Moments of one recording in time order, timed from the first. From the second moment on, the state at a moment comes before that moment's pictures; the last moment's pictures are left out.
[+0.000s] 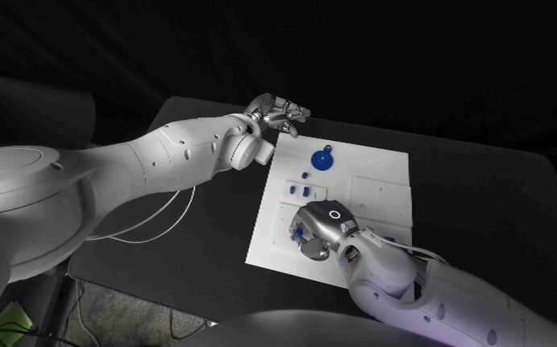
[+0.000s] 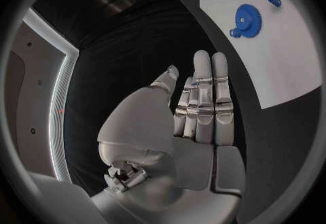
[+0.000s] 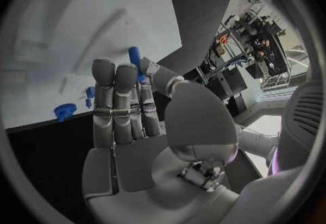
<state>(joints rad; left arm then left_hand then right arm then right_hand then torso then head) 1.17 -0.54 -0.06 1.01 -0.31 -0.28 0.23 1.33 0.02 0.14 0.05 0.08 1.01 0.13 0.09 0.06 1.20 0.08 0.06 0.06 1.42 -0.01 0.48 0.31 0.09 1.31 -0.03 0.08 0.95 0.71 -0.53 0.11 1.58 -2.06 -0.26 -0.33 1.26 -0.09 0.64 -0.27 0.05 1.28 0.07 0.06 0.07 1.33 0.07 0.06 0.06 1.45 -0.07 0.75 0.76 0.09 1.47 -0.10 0.47 1.17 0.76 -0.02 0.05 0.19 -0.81</state>
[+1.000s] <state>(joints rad) 1.17 -0.53 -0.06 1.01 -0.31 -0.27 0.23 1.33 0.02 0.14 0.05 0.08 1.01 0.13 0.09 0.06 1.20 0.08 0.06 0.06 1.42 -0.01 0.48 0.31 0.09 1.31 -0.03 0.08 0.95 0.72 -0.50 0.08 1.56 -2.09 -0.26 -0.39 1.26 -0.09 0.66 -0.28 0.04 1.28 0.07 0.06 0.07 1.33 0.07 0.06 0.06 1.45 -0.07 0.75 0.76 0.09 1.47 -0.10 0.46 1.18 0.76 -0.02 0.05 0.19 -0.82</state>
